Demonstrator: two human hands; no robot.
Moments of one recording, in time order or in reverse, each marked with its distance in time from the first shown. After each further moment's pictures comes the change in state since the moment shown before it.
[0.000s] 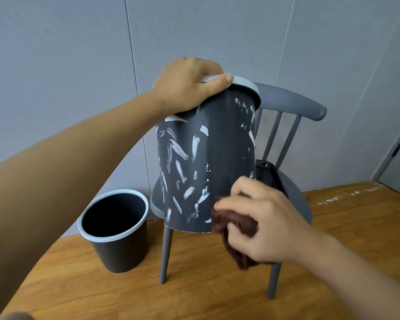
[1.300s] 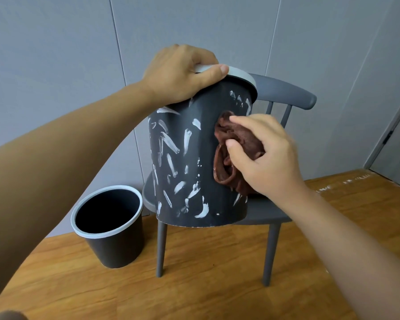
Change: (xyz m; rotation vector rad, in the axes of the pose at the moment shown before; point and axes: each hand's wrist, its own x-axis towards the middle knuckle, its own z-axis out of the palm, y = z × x) left_hand 0.000 0.012 0.002 -0.015 0.000 0.051; right_hand 0.042 0.033 -0.011 0.004 0.530 0.191
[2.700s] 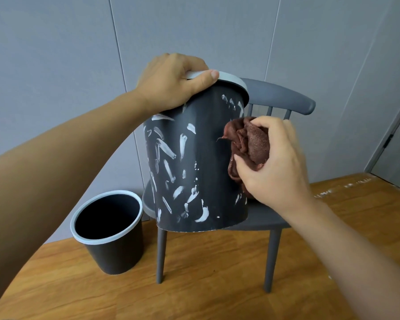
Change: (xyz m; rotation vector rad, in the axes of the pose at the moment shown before) left_hand -0.001 -0.012 0.000 -0.010 0.017 -0.043; right_hand -0.004 -0.007 -0.013 -0.120 -0.035 0.135
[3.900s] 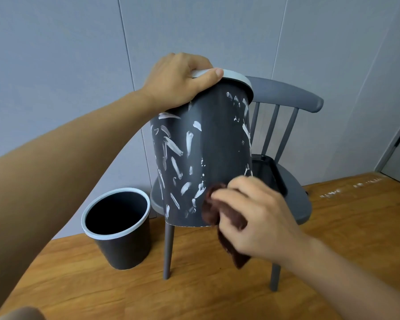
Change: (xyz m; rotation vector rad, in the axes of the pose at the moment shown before) left_hand -0.002 -0.002 -0.002 -0.009 -0.009 -0.023; right_hand -0.064 -0.016 0.012 -0.024 -0.258 -0.378
